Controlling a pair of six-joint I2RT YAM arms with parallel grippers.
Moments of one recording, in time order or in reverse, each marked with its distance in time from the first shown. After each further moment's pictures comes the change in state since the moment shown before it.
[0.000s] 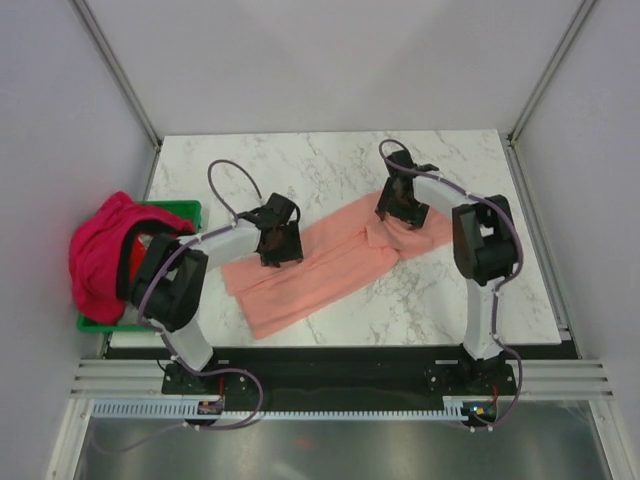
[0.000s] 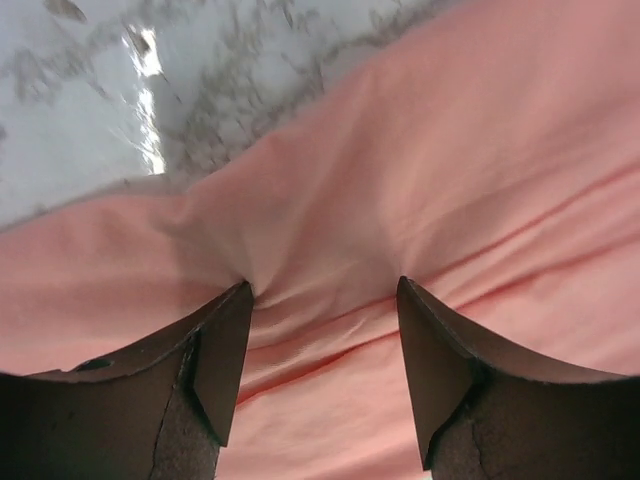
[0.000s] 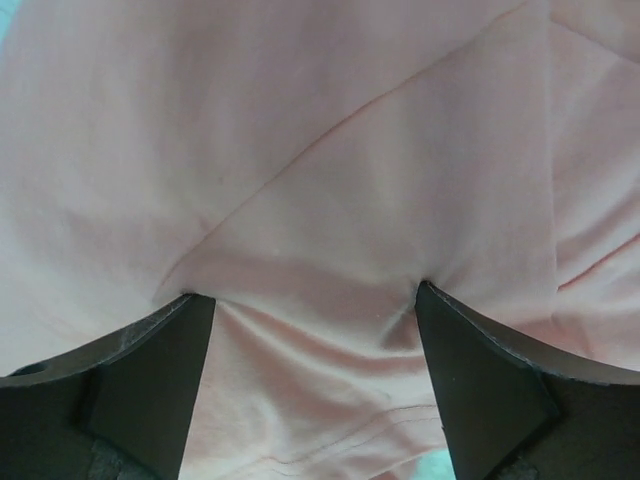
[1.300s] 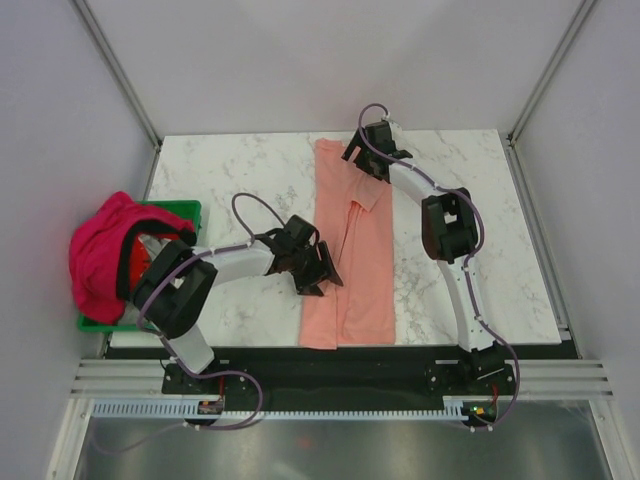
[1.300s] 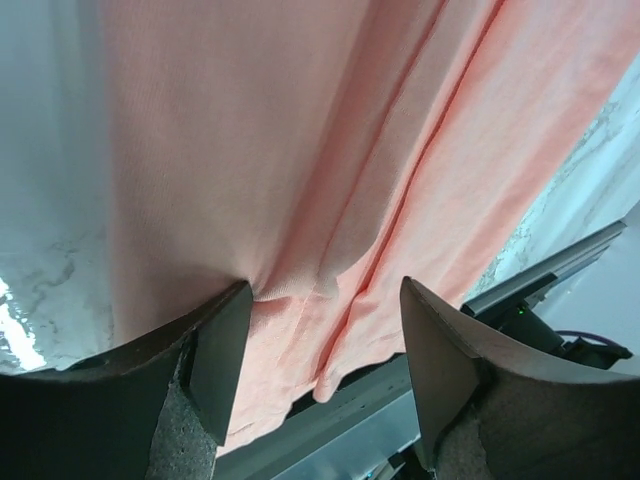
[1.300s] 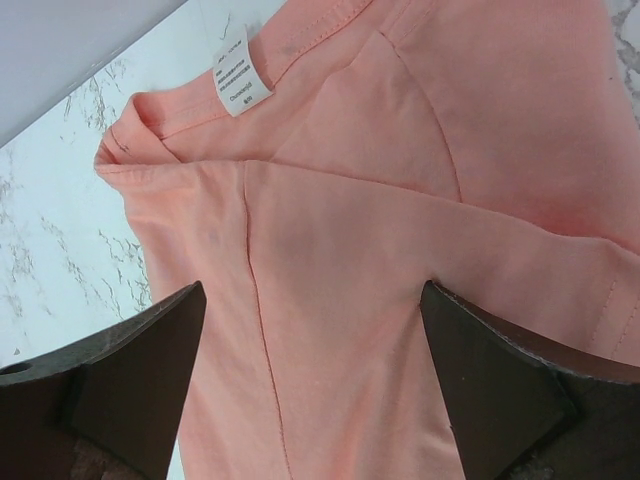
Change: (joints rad) left arm -0.177 -0.053 -0.175 0.245 0.410 -0.393; right arm 0.015 0.533 0.733 0.414 -0.110 0.026
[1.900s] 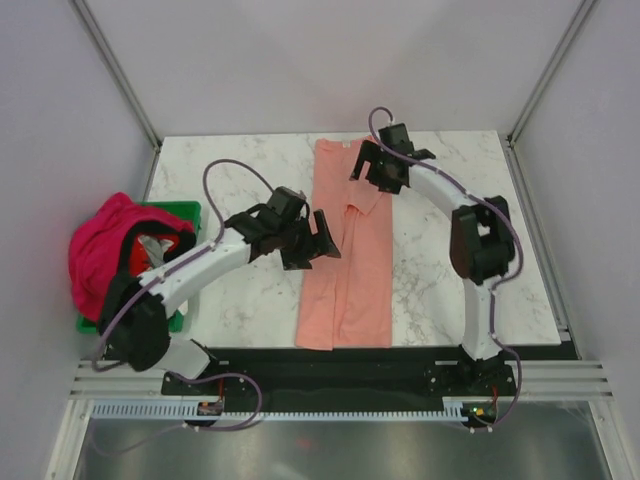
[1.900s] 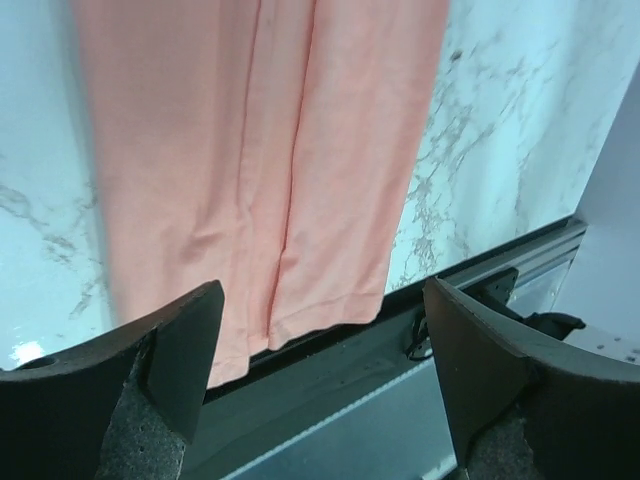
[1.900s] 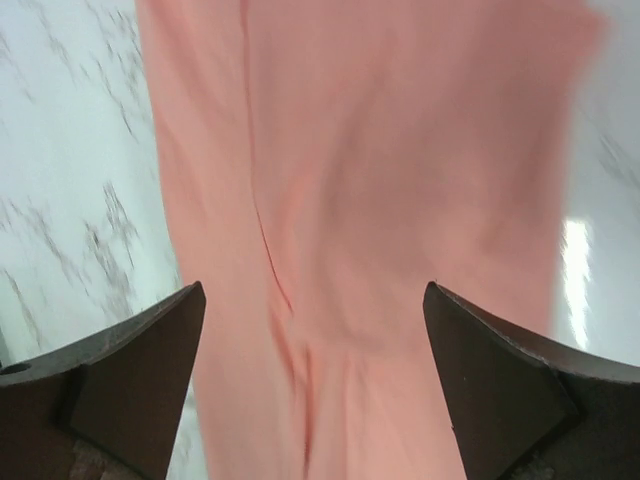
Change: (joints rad) left arm 0.014 -0.198 0.224 -0.301 -0.111 0.103; right arm 0.002 -0.316 -0.269 -0.197 -0.152 -0.131
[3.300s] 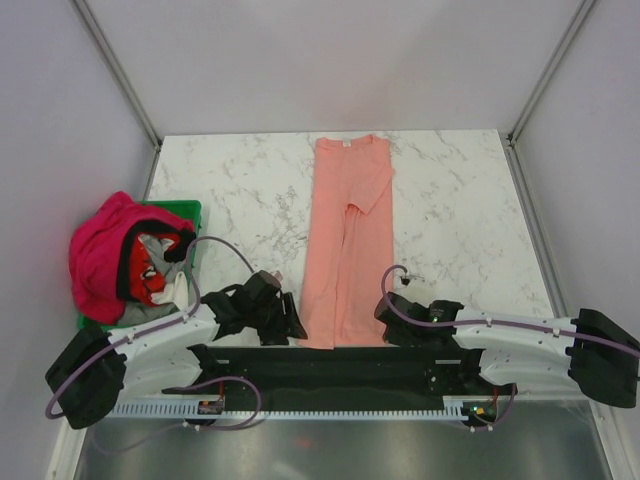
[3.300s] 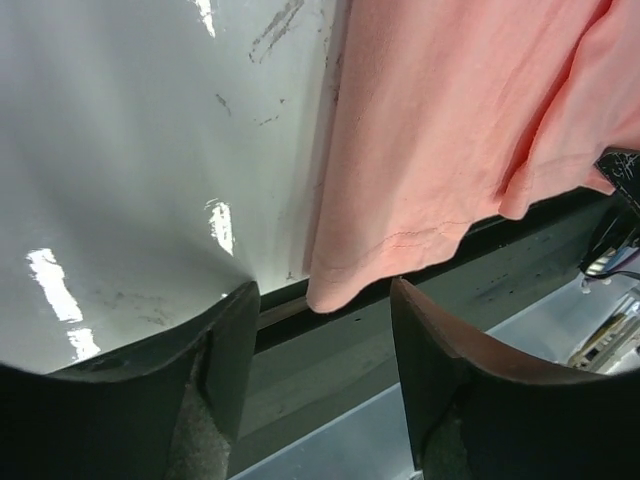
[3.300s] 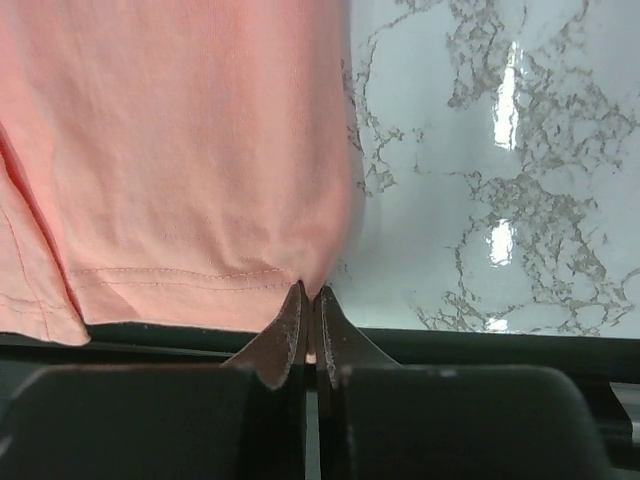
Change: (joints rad) left arm -0.147 -0.481 -0.739 0.168 0.001 -0.131; right arm 0.784 -1.151 -1.416 -0.113 0.339 0.663
